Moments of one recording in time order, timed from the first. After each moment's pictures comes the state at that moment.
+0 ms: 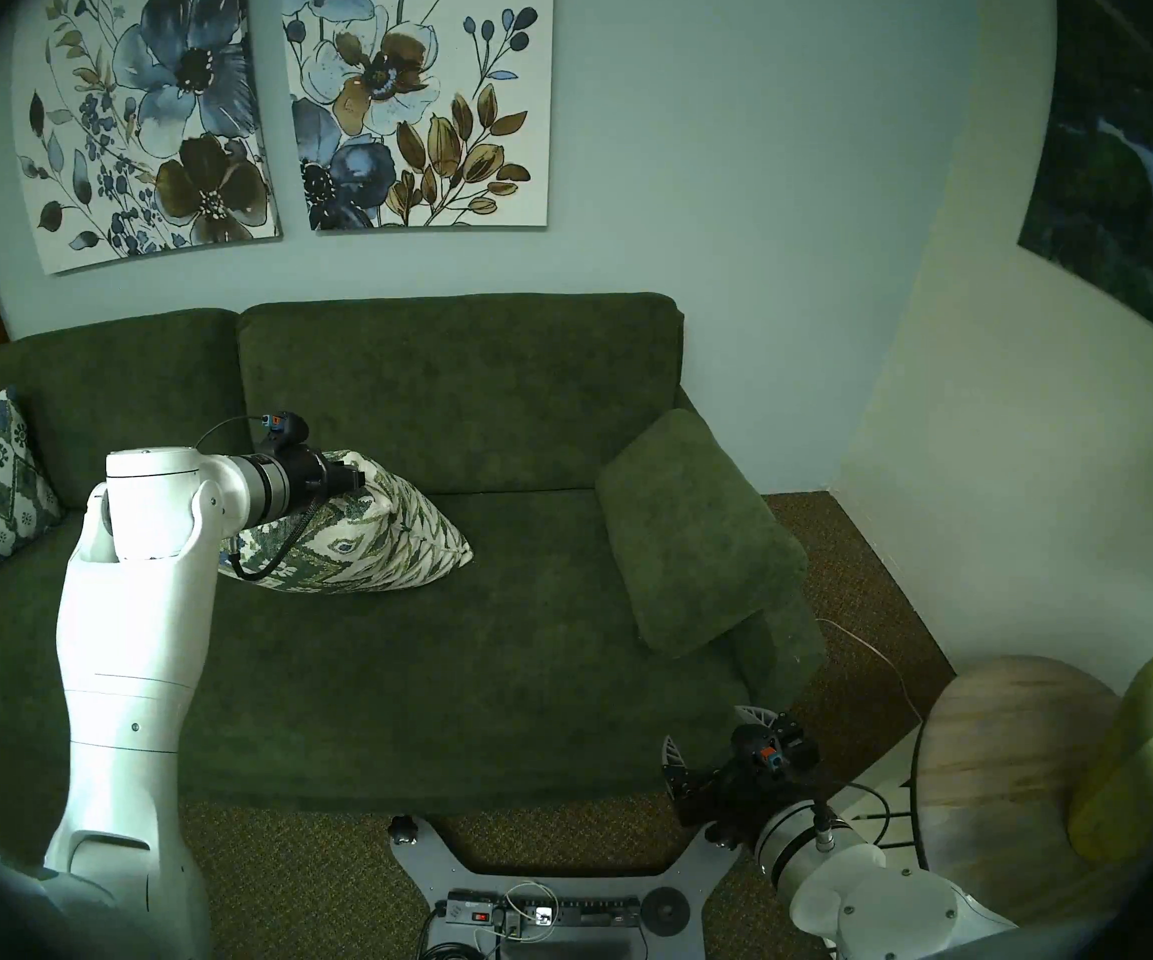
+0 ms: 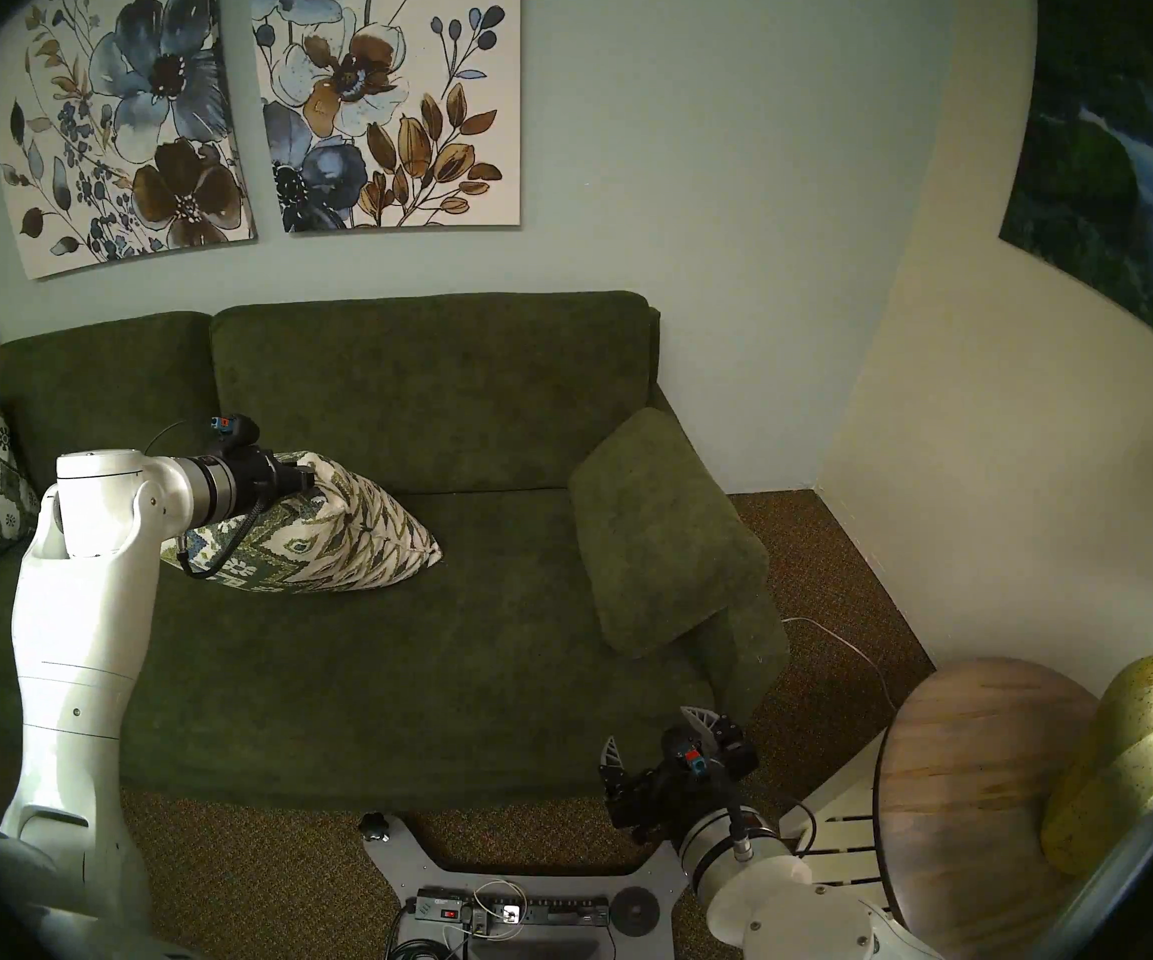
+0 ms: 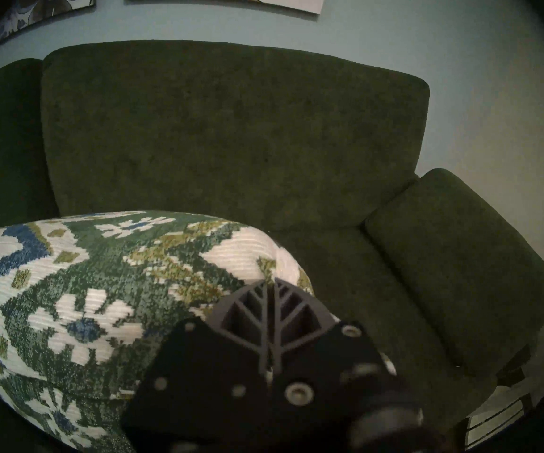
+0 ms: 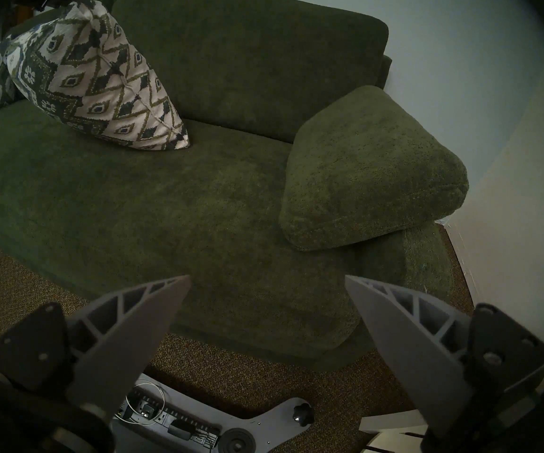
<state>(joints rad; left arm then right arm) 1.41 -1.18 -1.80 -1.71 -0.30 0.96 -0.35 -2.51 -1.08 1.32 -2.33 0.07 0.32 -0.24</state>
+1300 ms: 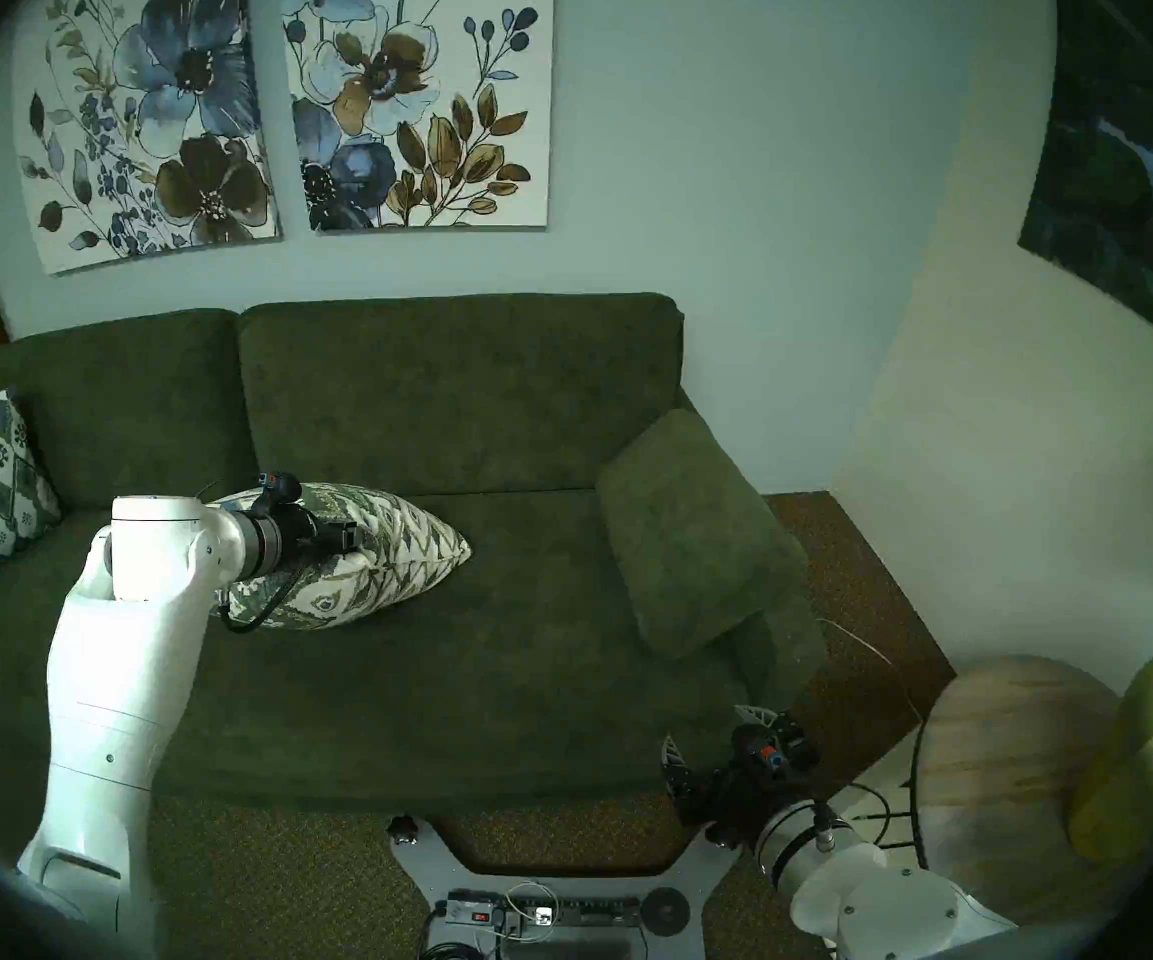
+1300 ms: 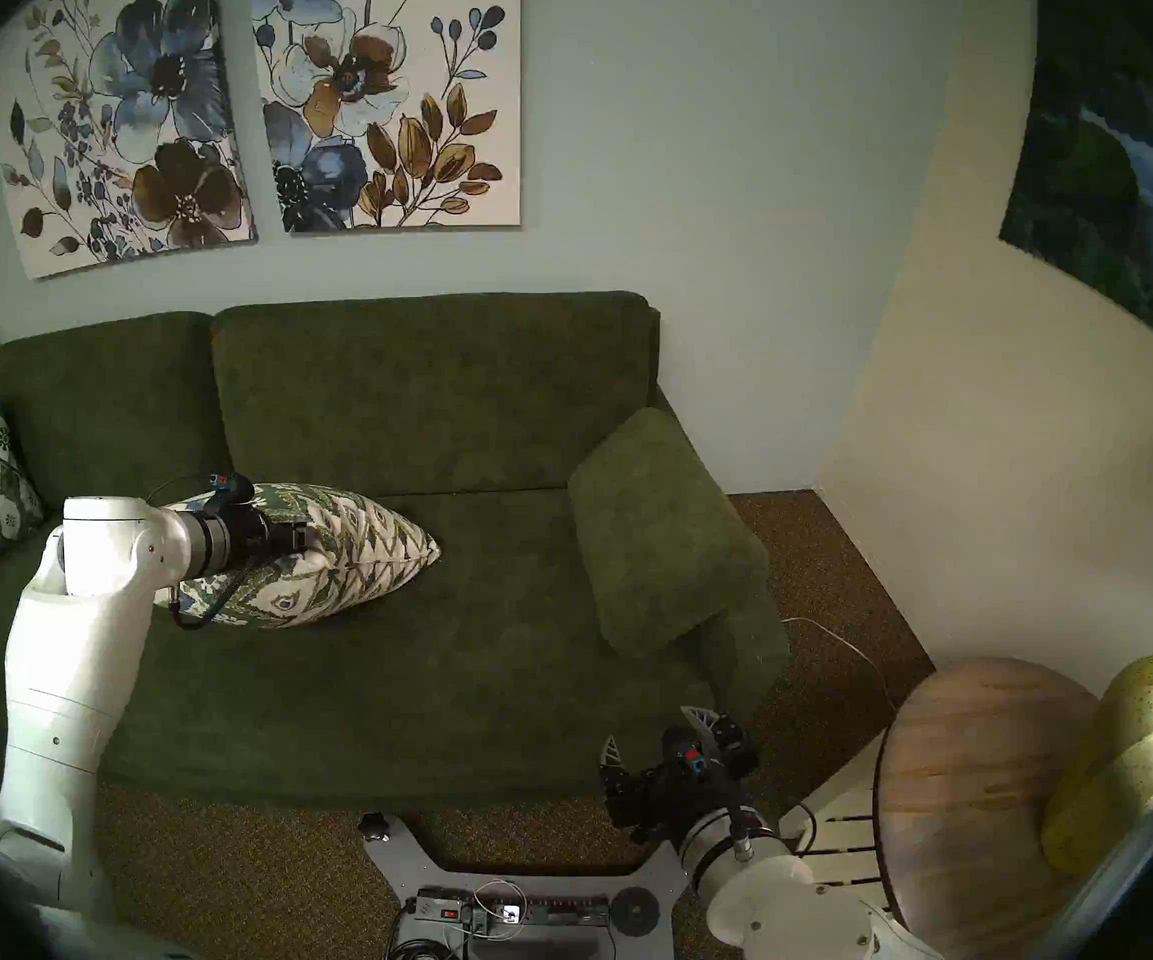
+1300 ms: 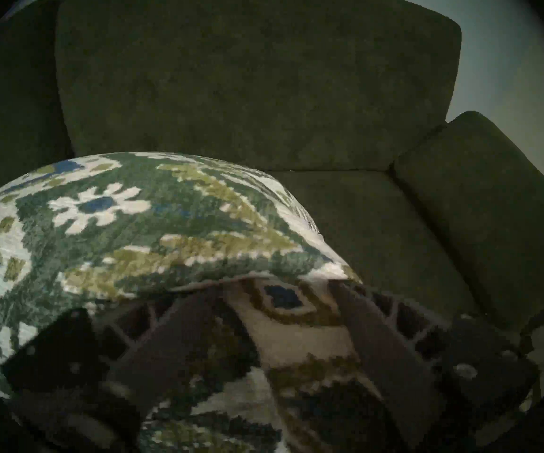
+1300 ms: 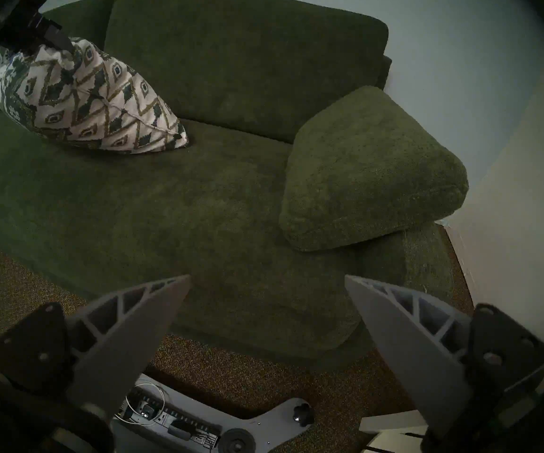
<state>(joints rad) 1.53 -1.07 -1.76 -1.70 -0.42 0.96 -0.27 -2.51 -1.08 1.32 -2.33 0.07 0.32 -0.24</state>
